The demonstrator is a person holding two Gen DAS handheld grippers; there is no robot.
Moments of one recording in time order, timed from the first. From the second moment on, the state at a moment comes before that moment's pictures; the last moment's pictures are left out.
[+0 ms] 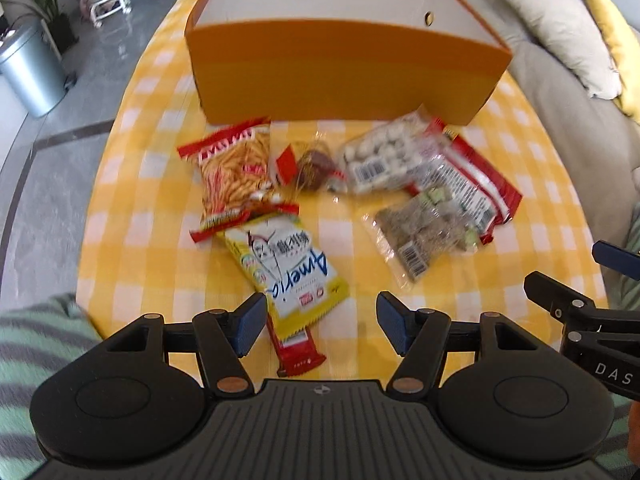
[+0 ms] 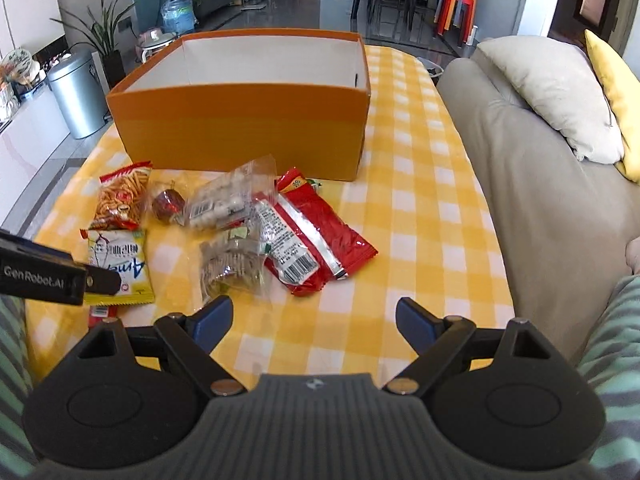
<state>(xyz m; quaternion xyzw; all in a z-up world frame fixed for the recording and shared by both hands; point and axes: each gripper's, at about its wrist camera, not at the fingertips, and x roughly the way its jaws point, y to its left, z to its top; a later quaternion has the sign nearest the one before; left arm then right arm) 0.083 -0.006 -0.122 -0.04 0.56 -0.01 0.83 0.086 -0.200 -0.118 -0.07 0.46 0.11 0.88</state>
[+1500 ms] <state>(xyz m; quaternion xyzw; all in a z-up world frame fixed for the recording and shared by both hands) 0.069 0.047 -0.145 -0.17 0.52 0.04 0.84 0.109 -0.188 -0.145 -0.02 0.44 0.16 0.88</state>
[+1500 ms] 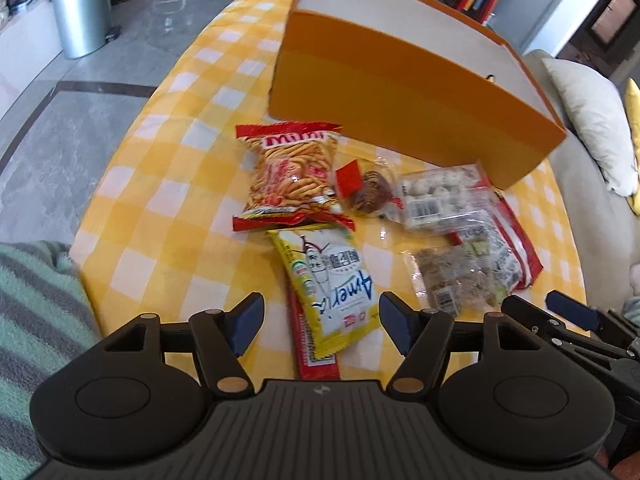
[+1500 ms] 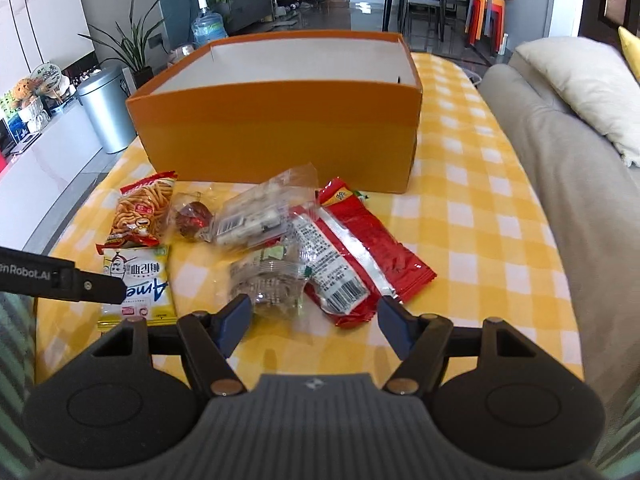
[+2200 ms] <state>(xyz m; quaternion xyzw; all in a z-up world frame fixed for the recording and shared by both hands) 0.082 0.031 -0.149 -0.11 0.49 0.03 0.86 0.122 -0.131 -0.170 -0.11 0.43 0.21 0.87</state>
